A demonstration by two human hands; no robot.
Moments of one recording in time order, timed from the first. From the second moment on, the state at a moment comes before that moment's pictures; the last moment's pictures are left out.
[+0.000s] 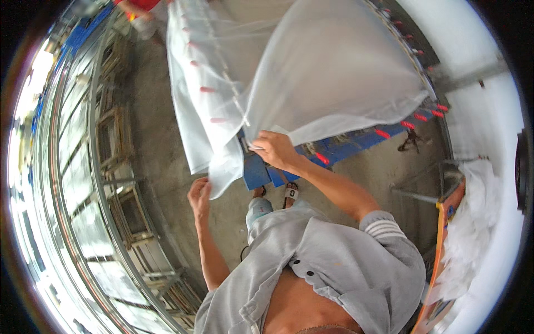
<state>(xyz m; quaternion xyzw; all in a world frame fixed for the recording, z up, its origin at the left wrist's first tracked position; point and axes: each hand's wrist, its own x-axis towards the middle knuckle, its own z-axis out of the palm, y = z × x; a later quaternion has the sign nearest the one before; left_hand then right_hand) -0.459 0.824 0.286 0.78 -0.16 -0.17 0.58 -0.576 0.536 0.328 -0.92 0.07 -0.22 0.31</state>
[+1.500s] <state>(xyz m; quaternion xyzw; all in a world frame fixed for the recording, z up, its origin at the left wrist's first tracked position) -0.440 0.683 0.315 0.83 -0.19 -0.06 0.51 -0.502 0.490 0.262 -0.94 0.04 -0.31 0.11</state>
